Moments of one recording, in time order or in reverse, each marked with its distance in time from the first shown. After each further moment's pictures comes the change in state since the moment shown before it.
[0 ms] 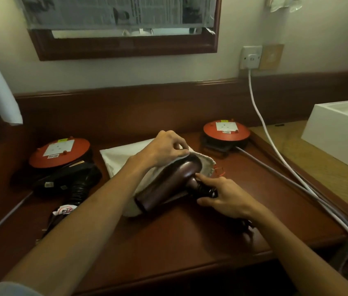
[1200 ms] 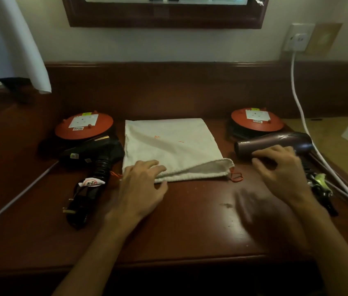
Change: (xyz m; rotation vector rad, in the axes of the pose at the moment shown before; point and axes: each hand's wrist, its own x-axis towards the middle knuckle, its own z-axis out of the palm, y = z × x) left_hand -0.169 -0.043 0.039 0.299 0.306 -0.323; right_hand 0.019 0.040 -0.008 -0.168 0.640 -0.056
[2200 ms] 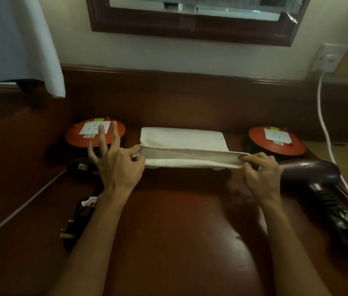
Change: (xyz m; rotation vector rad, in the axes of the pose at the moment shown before) left_hand 0.081 -0.079 -0.016 0.143 0.349 -0.349; right_hand 0.072 -0.031 0.087 0.230 0.144 0.081
